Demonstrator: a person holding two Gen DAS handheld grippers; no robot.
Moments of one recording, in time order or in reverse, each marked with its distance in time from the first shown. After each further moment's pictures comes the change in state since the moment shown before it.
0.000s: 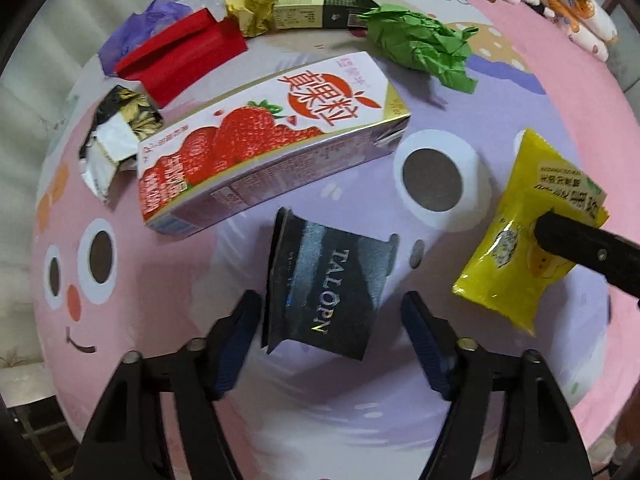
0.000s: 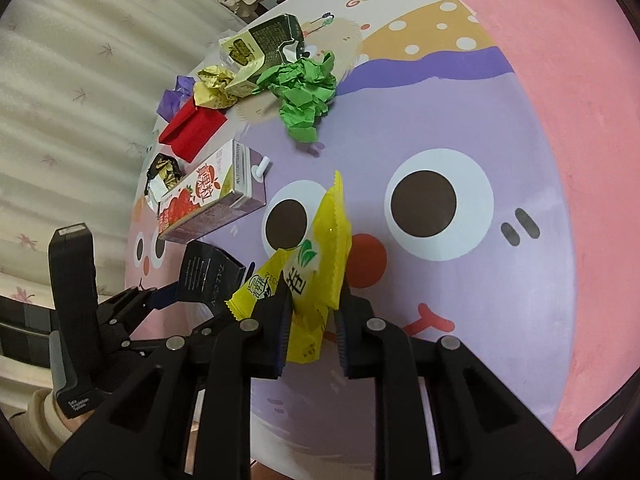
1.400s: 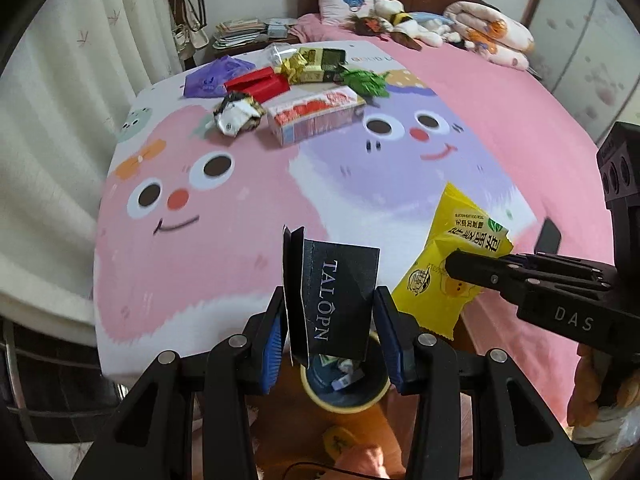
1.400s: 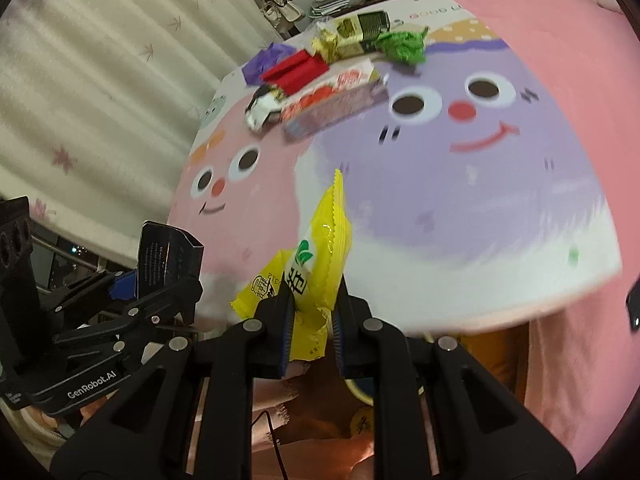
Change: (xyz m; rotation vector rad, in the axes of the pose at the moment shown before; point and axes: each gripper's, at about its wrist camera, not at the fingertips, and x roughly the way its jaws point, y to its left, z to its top) left arm -0.176 0.105 -0.272 0.154 -0.297 -0.119; right arm -0.048 0.153 -0.218 -0.057 -0.158 -0.062
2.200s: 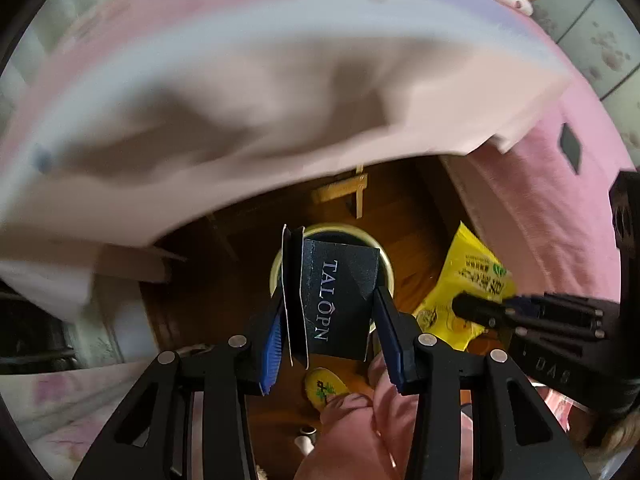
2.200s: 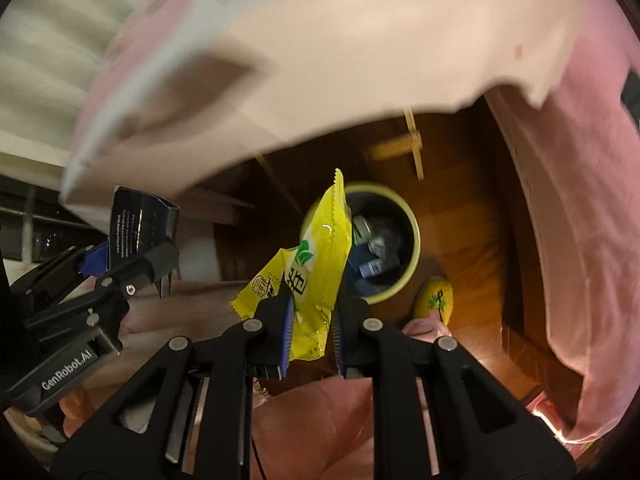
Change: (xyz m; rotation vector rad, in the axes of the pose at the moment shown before) left arm 0.155 -0.012 -0.173 -0.031 0.243 -0.058; right arm 0.103 -0.061 -0.209 0.196 0.242 -0.183
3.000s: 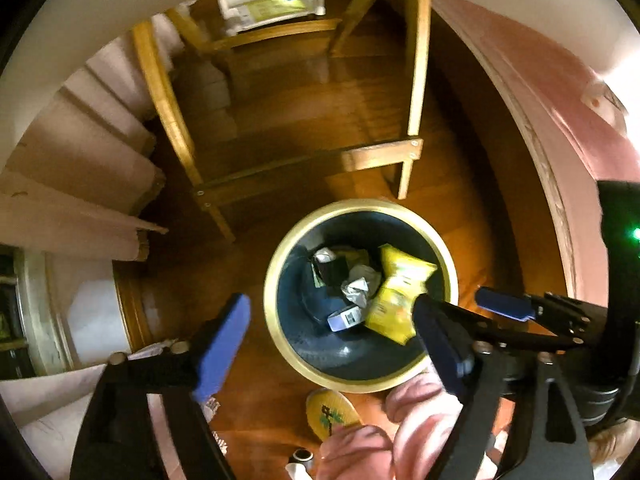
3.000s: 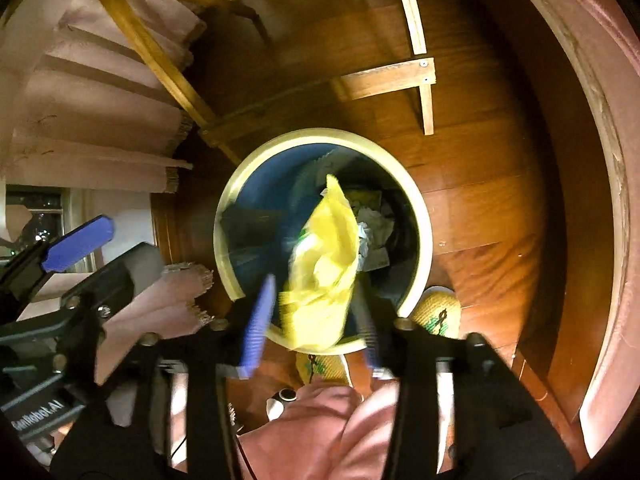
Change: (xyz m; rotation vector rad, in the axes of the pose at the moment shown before) left arm 0.202 0.031 0.008 -0.104 0.081 0.080; right arm 0.218 -0.072 0.029 -0.044 0.135 -0.021
